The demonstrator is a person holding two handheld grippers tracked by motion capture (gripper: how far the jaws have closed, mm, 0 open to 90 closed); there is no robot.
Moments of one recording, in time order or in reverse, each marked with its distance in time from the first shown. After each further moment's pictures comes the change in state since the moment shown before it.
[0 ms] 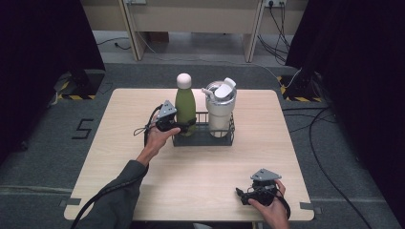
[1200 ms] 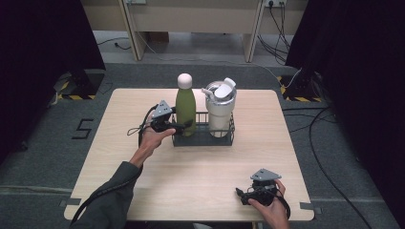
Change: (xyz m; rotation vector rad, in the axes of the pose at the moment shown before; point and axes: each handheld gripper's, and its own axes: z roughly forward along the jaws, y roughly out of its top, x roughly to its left) left arm 0.004 0.005 -0.020 0.022 -0.022 -0.021; right arm -0.001 0.000 0.000 0.000 0.002 -0.008
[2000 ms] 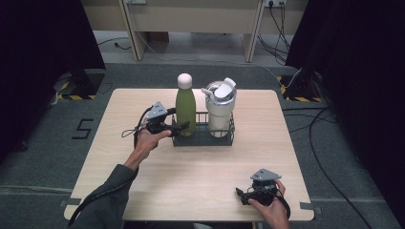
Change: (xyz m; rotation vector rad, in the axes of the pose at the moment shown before) left arm -0.002 0.001 -0.017 -0.001 -0.016 -0.018; right arm 0.000 0.000 0.000 0.002 0.001 0.000
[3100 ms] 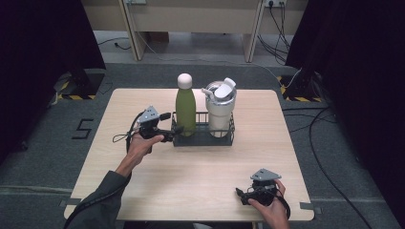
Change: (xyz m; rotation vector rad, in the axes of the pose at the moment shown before) left arm -0.004 -0.008 -0.026 0.005 -0.028 -0.046; right arm 0.000 0.000 0.000 -0.001 -0.001 0.000
